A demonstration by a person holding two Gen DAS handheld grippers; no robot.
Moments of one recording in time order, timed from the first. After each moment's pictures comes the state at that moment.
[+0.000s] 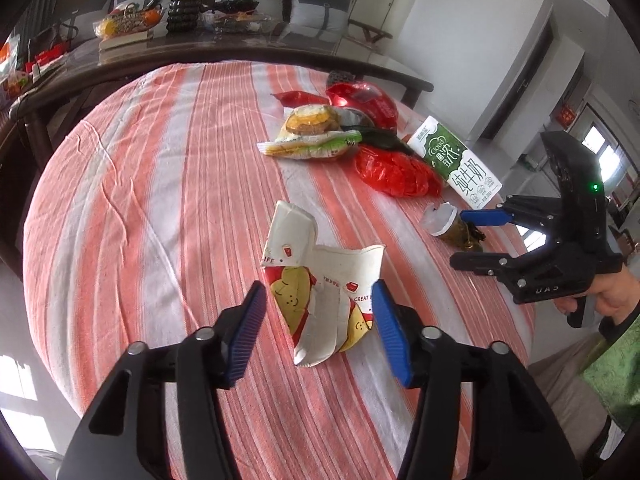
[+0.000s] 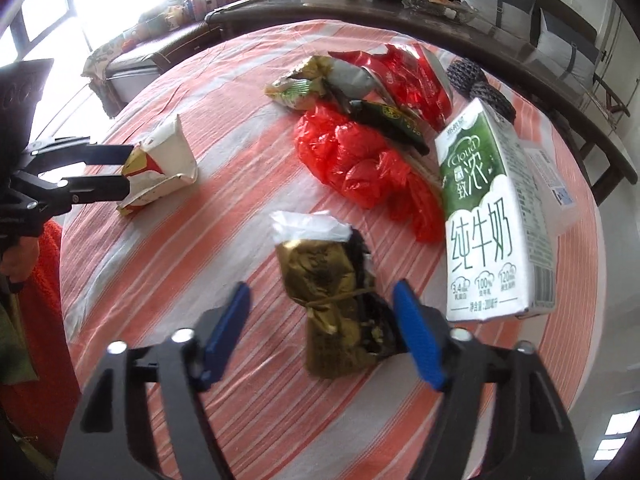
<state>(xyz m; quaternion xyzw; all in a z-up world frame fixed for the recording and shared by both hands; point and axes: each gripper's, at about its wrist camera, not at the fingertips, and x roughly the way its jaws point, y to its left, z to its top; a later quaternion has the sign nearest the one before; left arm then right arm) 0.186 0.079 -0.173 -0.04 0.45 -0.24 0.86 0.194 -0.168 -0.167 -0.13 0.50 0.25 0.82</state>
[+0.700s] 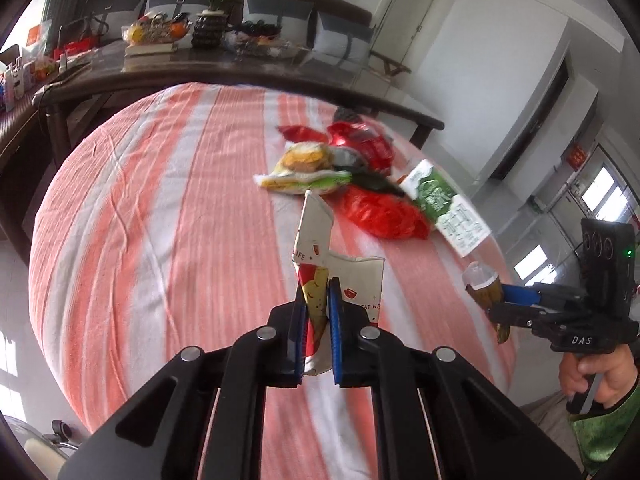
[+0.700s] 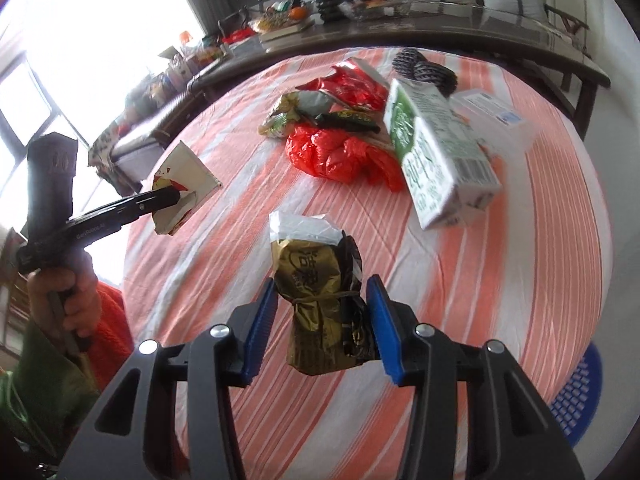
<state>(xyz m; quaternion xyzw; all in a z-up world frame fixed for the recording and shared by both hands) 0.172 0.061 -0.145 -0.09 0.40 -0.20 0.89 0.139 -0.225 -0.140 0.05 0.48 0.23 0.85</state>
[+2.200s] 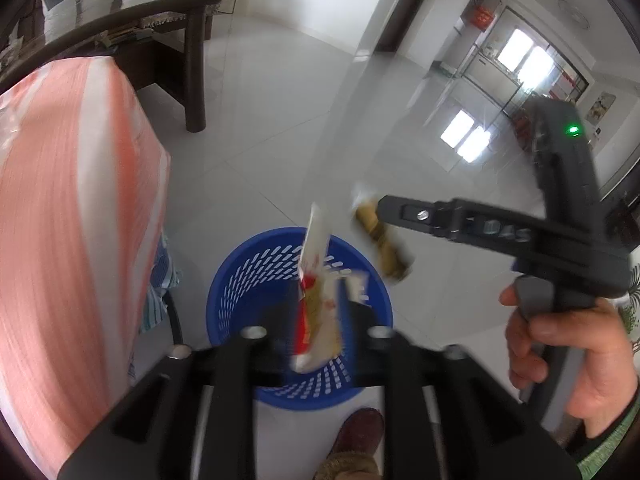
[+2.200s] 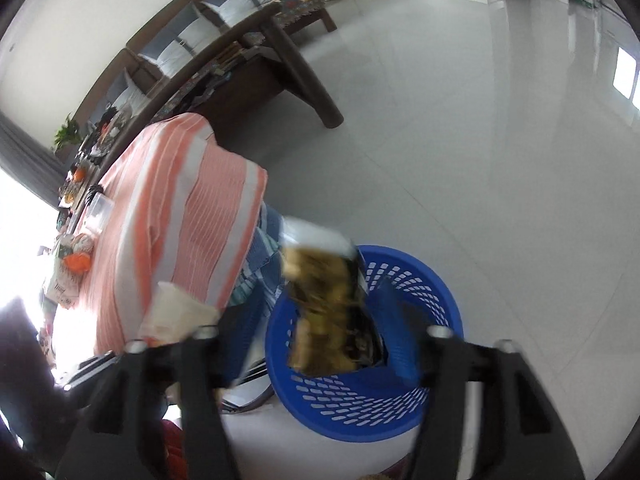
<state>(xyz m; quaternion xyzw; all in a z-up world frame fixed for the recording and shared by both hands) 0.146 -0.434 -0.247 0.07 0.49 -0.40 0.78 0.070 -0.610 -0.227 0.30 0.45 -0.06 0.84</state>
